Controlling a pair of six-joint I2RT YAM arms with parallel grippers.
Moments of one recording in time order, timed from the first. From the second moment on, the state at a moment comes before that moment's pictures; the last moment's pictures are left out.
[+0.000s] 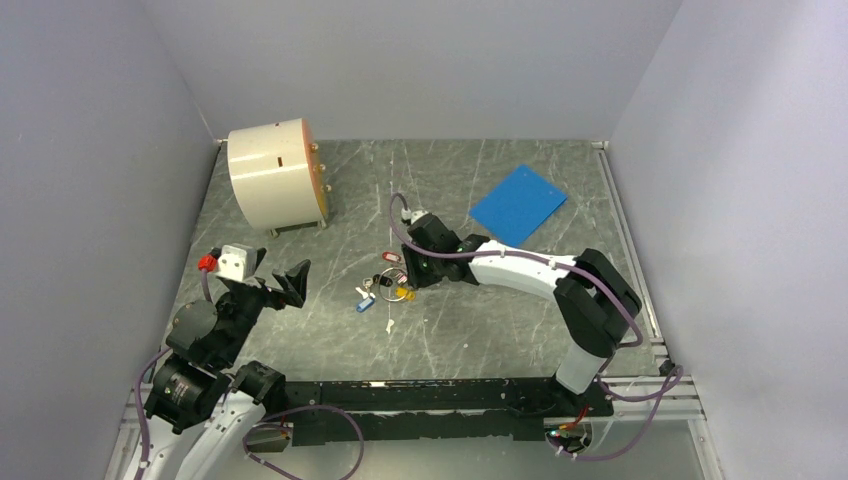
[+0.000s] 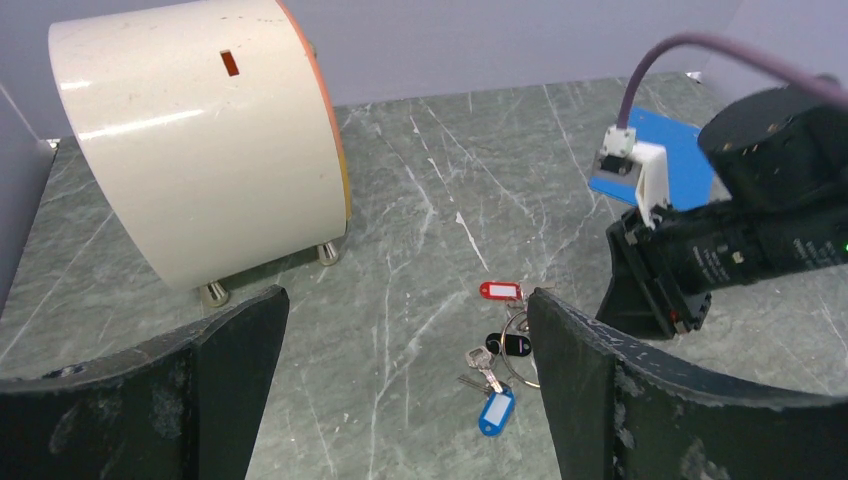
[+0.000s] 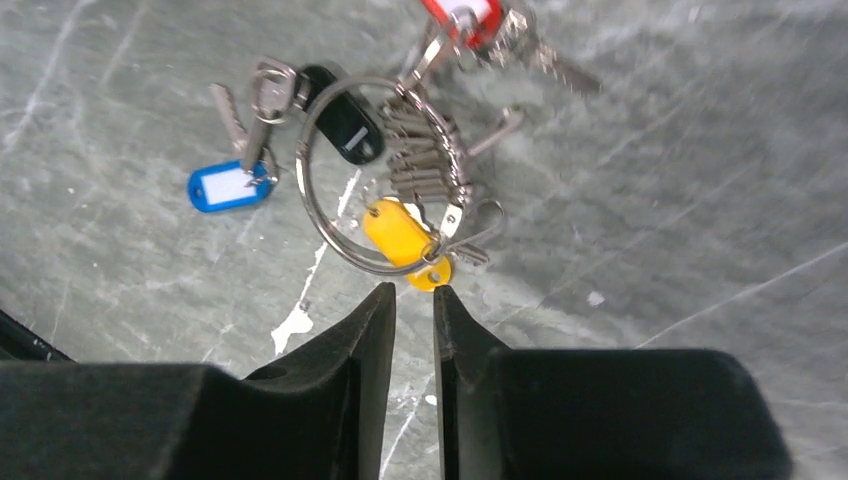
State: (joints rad) left arm -0.44 0.21 0.66 -0.44 -0.14 -0.09; right arm 0.85 1.69 1.12 -0.30 -0.01 0.40
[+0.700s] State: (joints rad) left arm -0.44 0.21 0.66 -0.44 -0.14 -0.09; right arm 0.80 1.74 0.89 0.02 -0.06 0.75
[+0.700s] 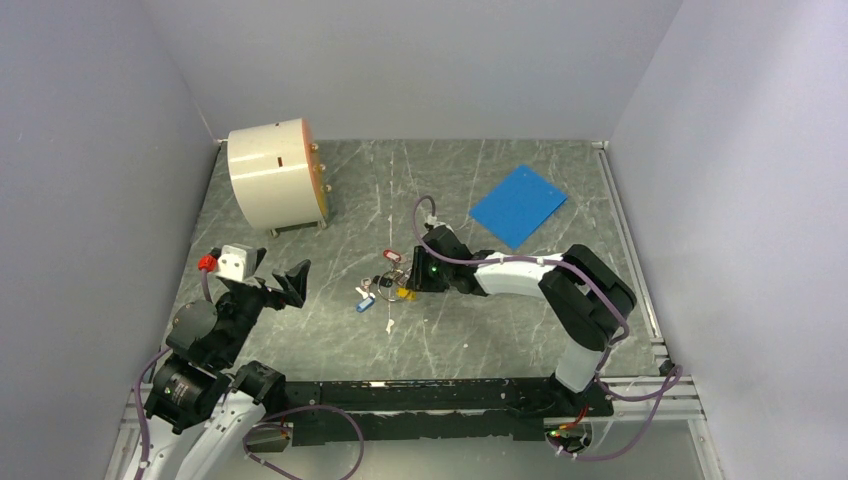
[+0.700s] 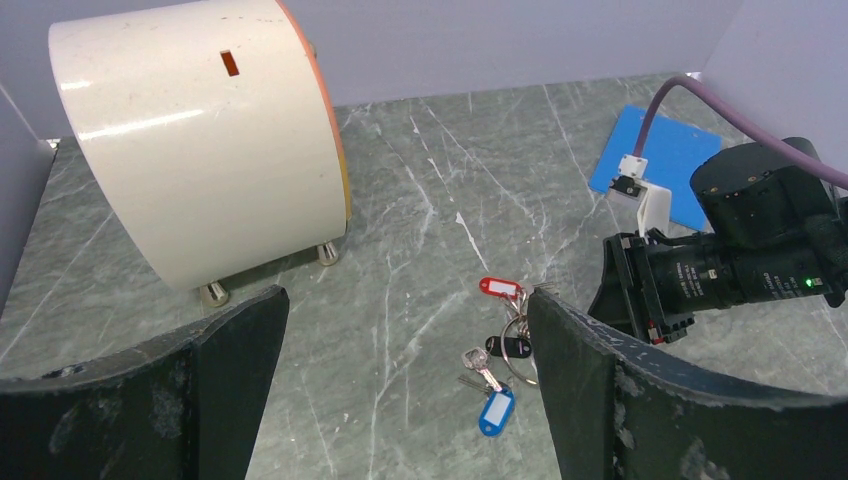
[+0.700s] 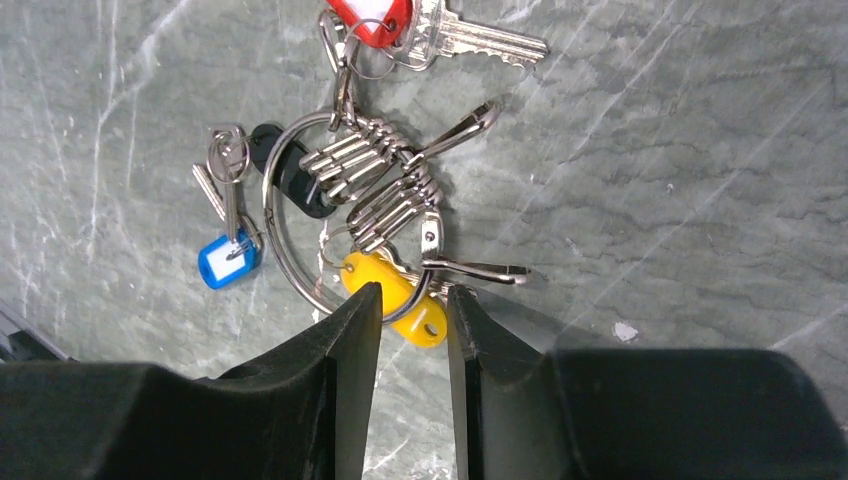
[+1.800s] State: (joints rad) left arm -0.44 0.21 0.66 -0.44 -0.13 -0.09; right arm 0.59 1.53 0.78 -0.28 0.10 0.54
